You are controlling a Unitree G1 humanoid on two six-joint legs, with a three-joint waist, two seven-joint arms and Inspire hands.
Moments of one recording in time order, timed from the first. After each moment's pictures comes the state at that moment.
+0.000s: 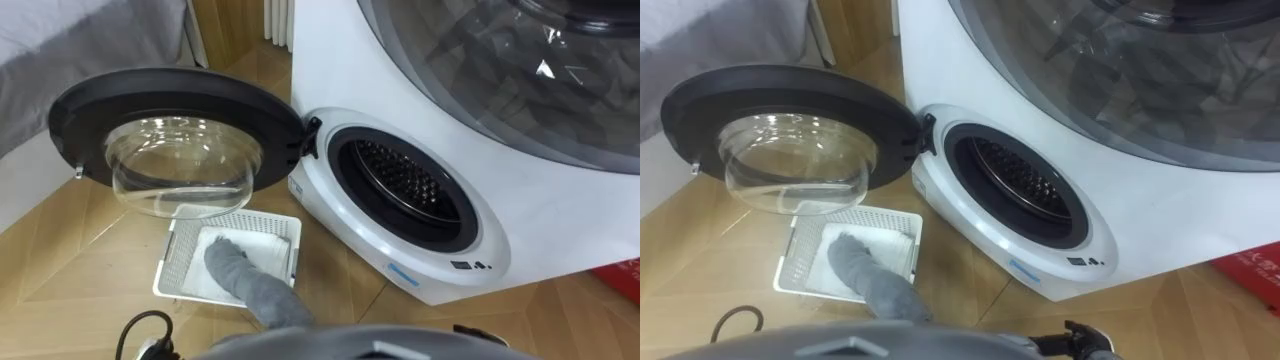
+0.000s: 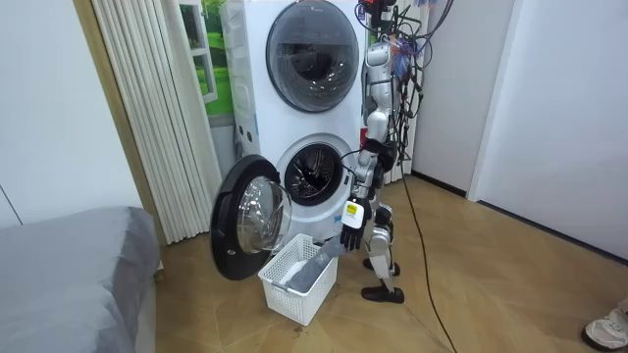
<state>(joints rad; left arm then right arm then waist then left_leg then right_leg) 0.17 0.16 0.08 1.13 0.46 0.20 0.09 0.10 -0.22 0.05 1.26 0.11 0.04 0.06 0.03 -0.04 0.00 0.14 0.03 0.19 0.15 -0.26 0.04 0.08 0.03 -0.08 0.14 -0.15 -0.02</state>
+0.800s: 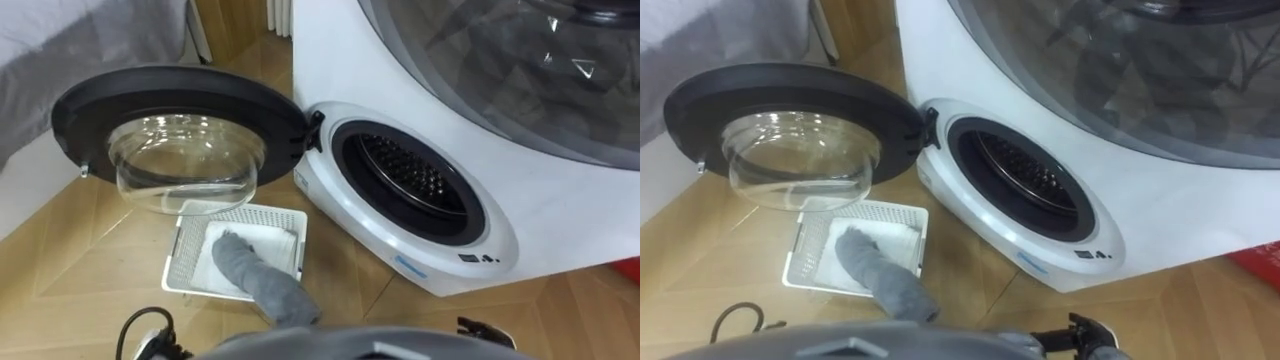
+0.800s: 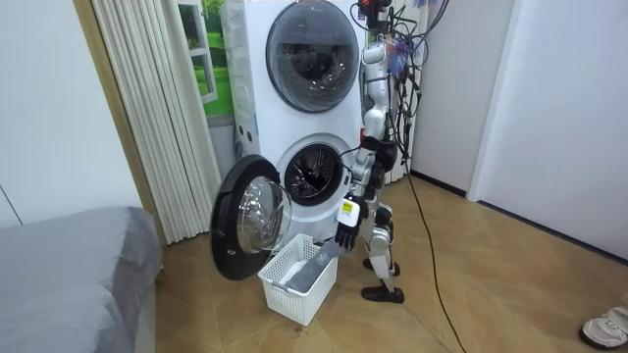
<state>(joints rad) 0.10 0.17 0.06 1.13 0.46 0.14 0.11 0.06 -0.23 0.05 1.29 0.12 0.00 0.06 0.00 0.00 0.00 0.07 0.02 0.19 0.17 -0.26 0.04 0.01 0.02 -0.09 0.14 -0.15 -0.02</state>
